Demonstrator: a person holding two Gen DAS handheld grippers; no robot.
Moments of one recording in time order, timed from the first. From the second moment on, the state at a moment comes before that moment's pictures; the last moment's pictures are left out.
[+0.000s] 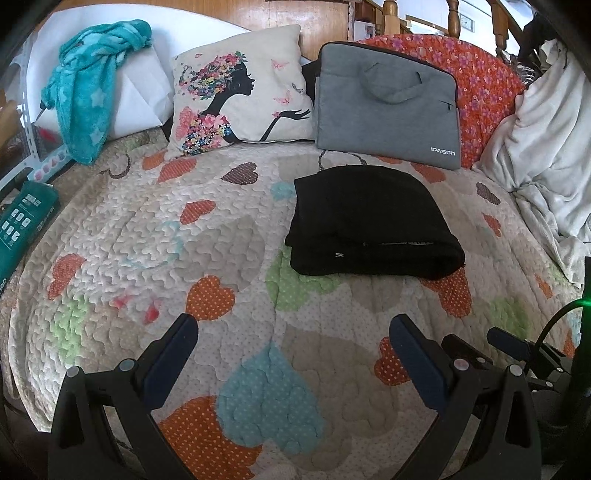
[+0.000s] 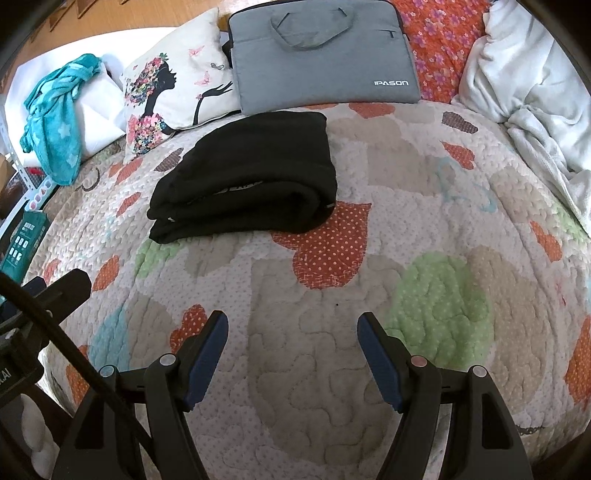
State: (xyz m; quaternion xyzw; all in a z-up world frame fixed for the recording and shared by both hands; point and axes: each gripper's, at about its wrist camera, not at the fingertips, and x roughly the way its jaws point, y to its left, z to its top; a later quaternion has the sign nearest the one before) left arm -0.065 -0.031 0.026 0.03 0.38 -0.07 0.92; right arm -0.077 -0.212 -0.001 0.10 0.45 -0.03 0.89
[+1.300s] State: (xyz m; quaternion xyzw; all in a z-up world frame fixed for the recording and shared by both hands) left arm -0.059 -0.026 0.018 -0.01 0.41 -0.08 0.91; right arm -0.076 -0.204 -0.003 0.08 0.45 -0.02 0.89
